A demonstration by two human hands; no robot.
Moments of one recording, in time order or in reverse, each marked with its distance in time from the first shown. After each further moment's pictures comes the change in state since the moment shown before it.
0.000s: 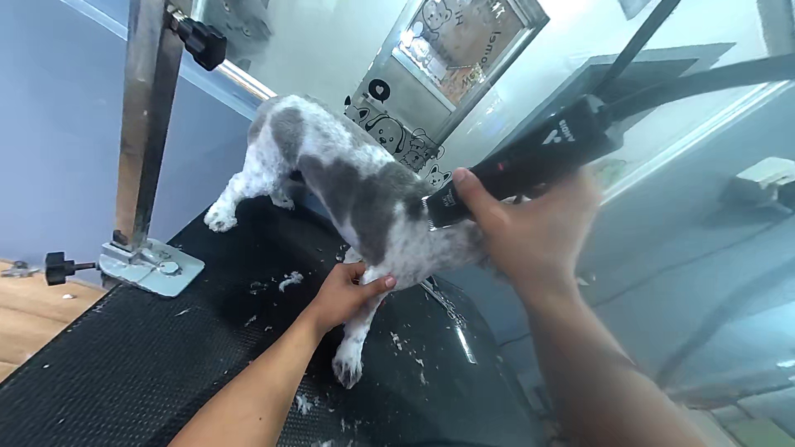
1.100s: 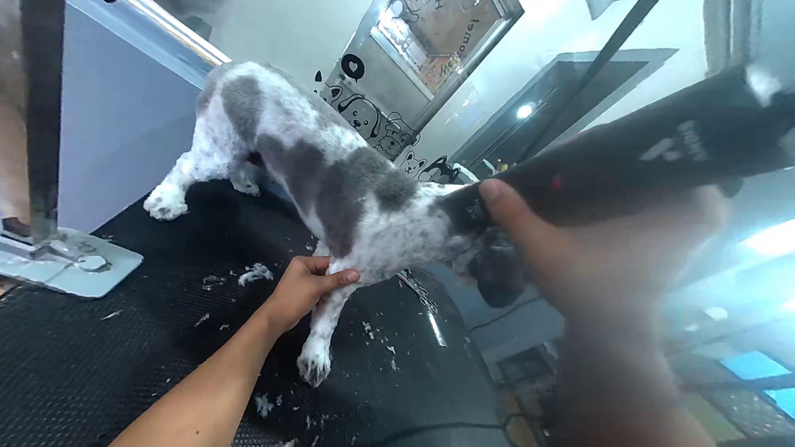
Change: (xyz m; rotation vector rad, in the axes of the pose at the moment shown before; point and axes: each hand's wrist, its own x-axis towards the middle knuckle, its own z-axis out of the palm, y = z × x) left_hand -0.001 -0.013 -0.004 -0.135 0.029 -0.018; right_hand -0.008 -0.007 -0.067 0.065 -0.049 -0.116
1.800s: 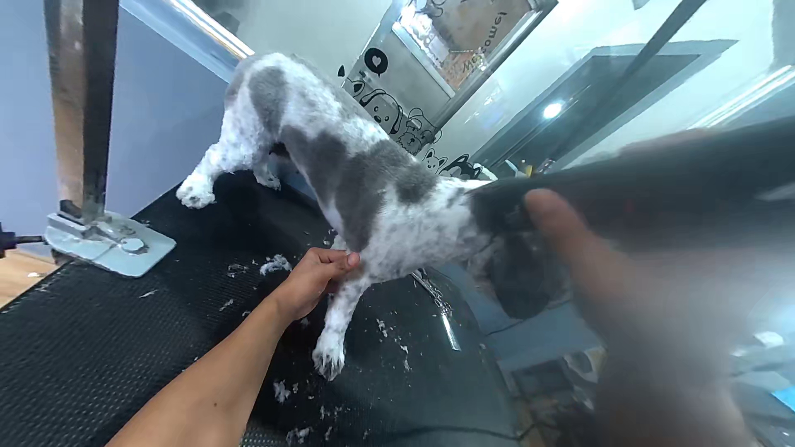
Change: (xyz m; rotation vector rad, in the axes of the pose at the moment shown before) left_hand -0.003 0.003 -0.012 -0.113 -0.056 -0.030; right_hand -0.013 0.000 -0.009 0.137 0.024 -0.031
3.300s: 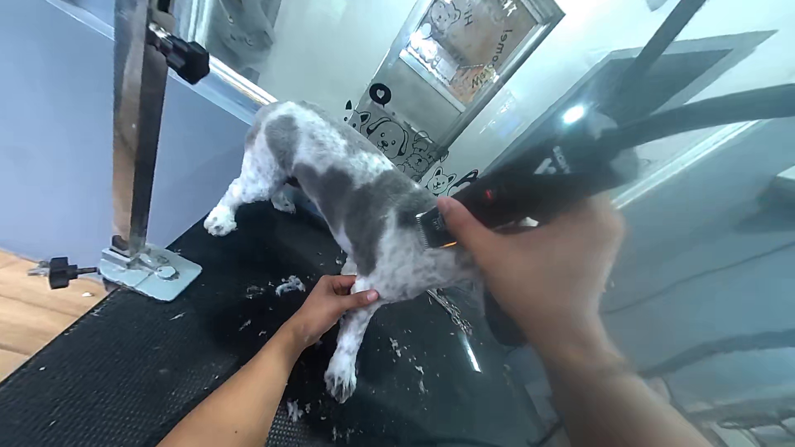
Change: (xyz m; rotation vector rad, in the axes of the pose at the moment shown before) left_hand 0.000 -0.007 0.002 0.113 0.009 0.018; right_hand 0.010 0.003 0.056 -0.207 -0.035 0.153
